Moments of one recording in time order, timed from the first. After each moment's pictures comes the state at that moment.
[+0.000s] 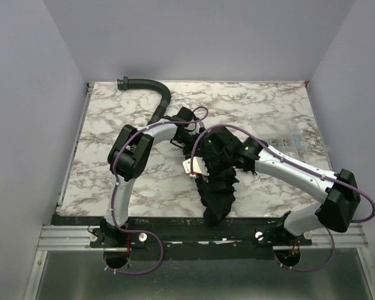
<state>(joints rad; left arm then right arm) -0.53 2.17 1.51 -0.58 0.71 -0.52 0.89 1.45 1.20 -0.78 -0.48 -1.01</state>
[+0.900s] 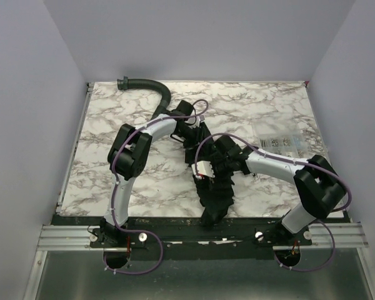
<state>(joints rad) -0.51 2.18 1.60 -0.62 0.72 -0.50 0.73 1.61 0.90 -0.43 -0.35 -1.09</state>
